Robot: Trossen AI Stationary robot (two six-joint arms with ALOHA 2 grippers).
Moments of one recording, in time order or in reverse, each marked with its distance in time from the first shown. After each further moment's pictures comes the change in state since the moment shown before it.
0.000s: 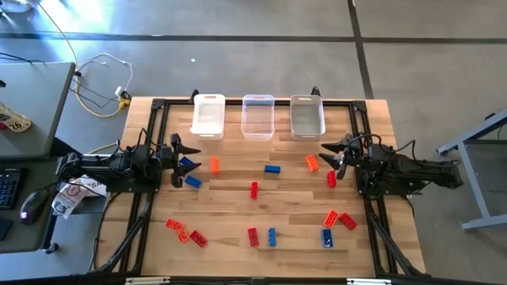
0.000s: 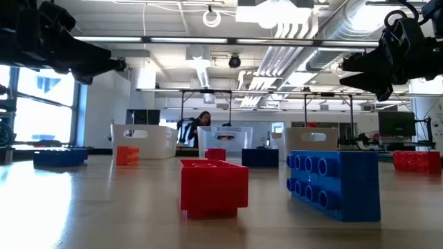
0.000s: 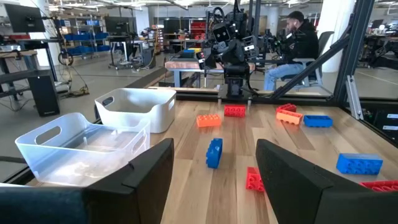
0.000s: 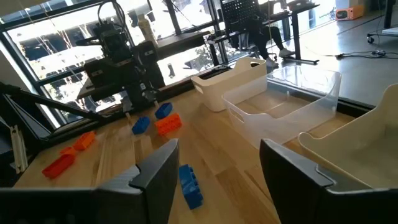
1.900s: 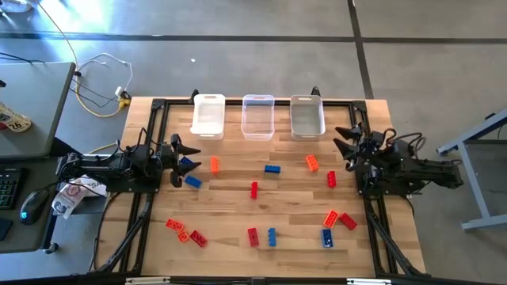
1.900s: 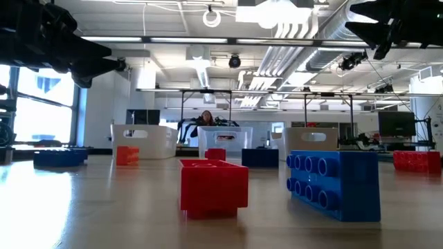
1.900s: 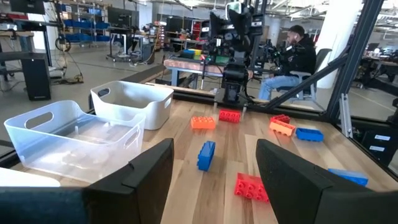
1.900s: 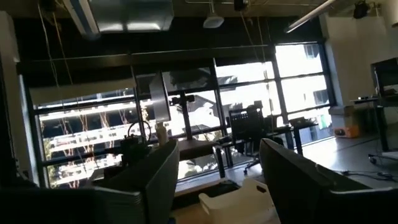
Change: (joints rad) left arm 0.001 0.000 0.000 0.008 -0.004 -0.113; right arm -0.002 0.012 0.037 0.464 0.034 -0.242
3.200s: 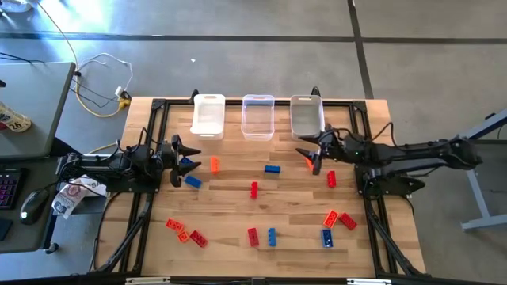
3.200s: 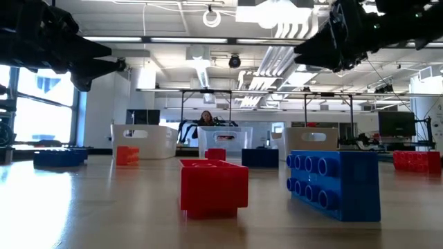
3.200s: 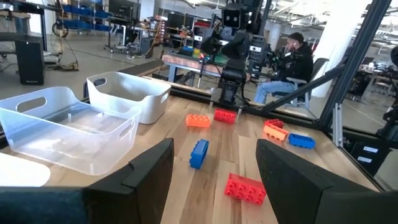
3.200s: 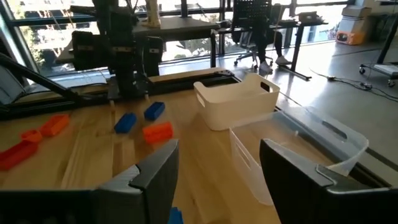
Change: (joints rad) left arm 0.000 0.000 0.000 -0.007 0.001 -0.090; right arm 0.000 0.816 0.265 -0.003 -0.051 0.000
